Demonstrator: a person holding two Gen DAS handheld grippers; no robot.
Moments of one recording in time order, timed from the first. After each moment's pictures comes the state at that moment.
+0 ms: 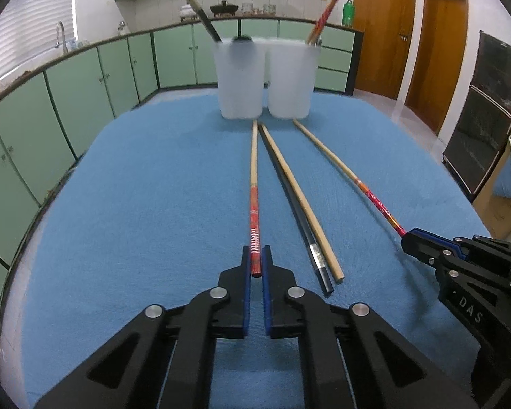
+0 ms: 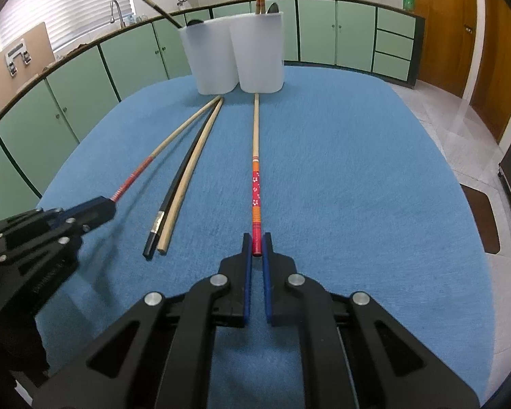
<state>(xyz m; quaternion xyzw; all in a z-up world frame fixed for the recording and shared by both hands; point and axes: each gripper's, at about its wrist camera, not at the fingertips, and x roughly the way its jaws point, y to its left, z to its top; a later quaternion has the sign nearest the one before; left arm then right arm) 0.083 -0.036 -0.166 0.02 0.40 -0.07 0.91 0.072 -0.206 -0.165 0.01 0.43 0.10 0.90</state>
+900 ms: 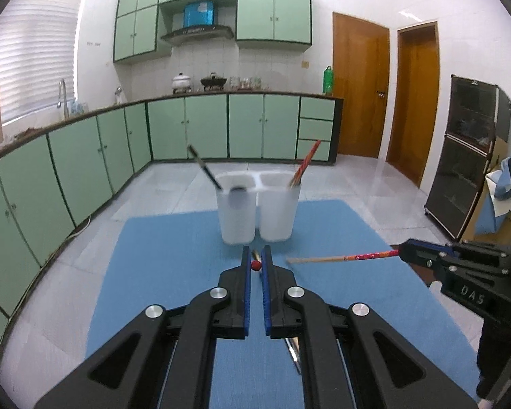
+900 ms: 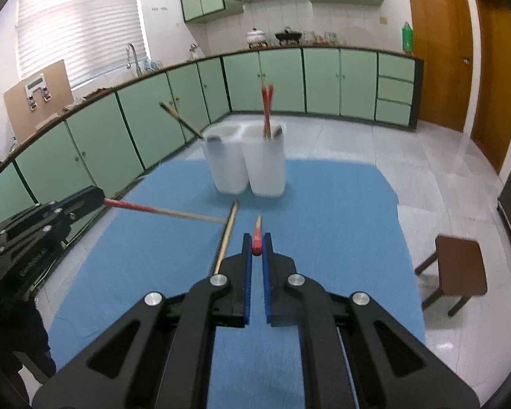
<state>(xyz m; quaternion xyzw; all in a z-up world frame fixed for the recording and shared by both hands) 0.080 -0.026 -0.035 0.02 0.26 -0.11 0.96 0.079 -0.210 -0.034 0.01 0.33 0.12 0.94</state>
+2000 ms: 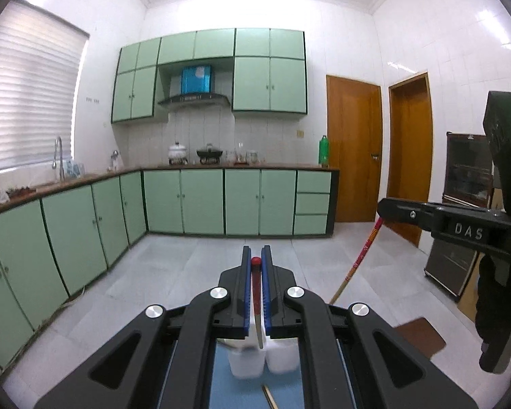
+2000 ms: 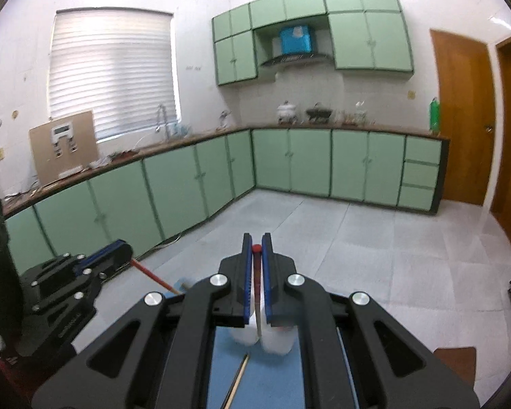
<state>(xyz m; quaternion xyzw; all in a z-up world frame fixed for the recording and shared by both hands) 0.175 -0.016 0.098 0.01 0.11 -0.12 0.99 0.197 -0.208 0.151 0.00 0.19 0.16 0.97</state>
